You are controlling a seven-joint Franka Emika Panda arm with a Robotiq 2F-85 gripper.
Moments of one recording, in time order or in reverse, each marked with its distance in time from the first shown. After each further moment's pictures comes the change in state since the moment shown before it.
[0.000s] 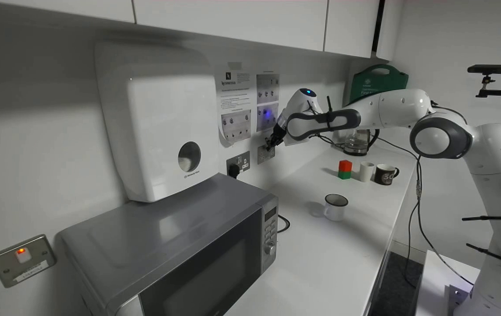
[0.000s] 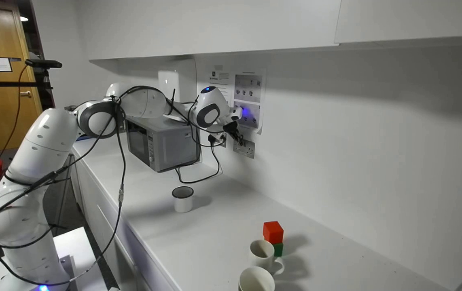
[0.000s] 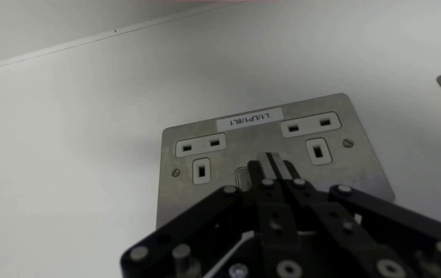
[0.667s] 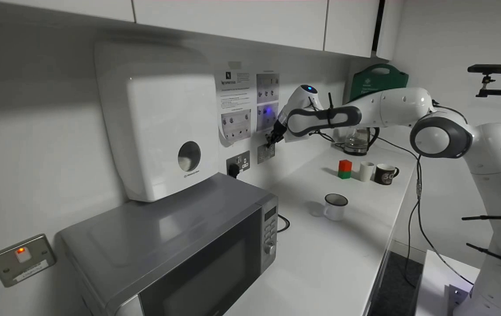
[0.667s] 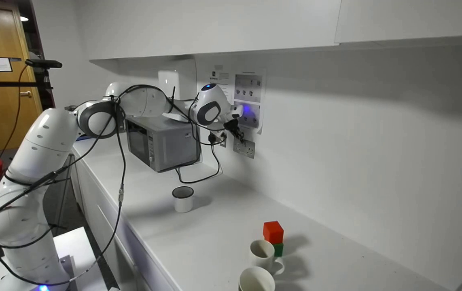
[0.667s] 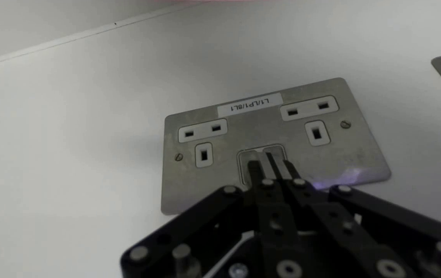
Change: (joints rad) arm -0.007 -0.001 0.001 0.026 0.014 -0.017 -0.001
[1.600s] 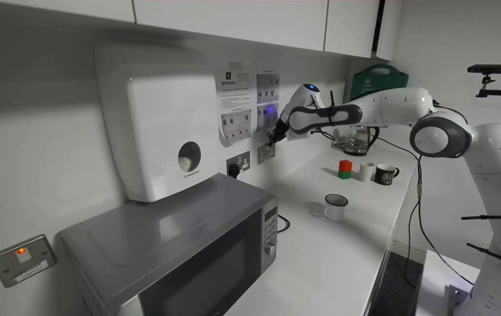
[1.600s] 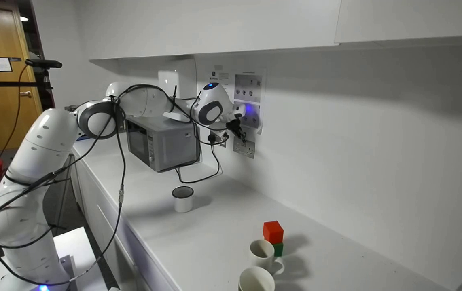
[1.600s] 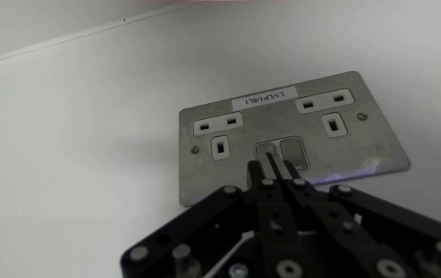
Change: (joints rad) arm -0.024 0.001 0.005 0.014 0.027 -0.016 -0.040
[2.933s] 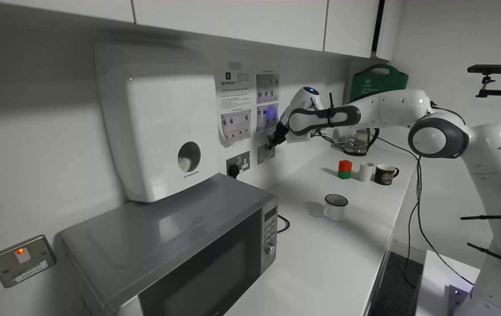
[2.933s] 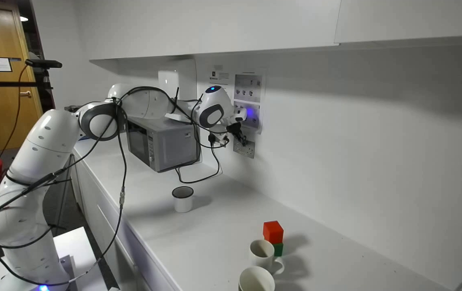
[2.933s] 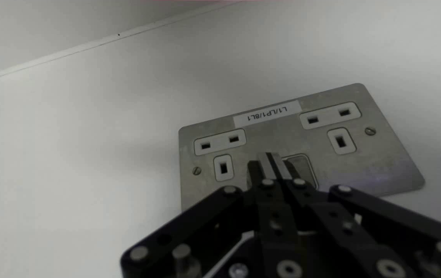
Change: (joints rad) arm -0.018 0.016 0.018 -0.003 0.032 0.000 -0.005
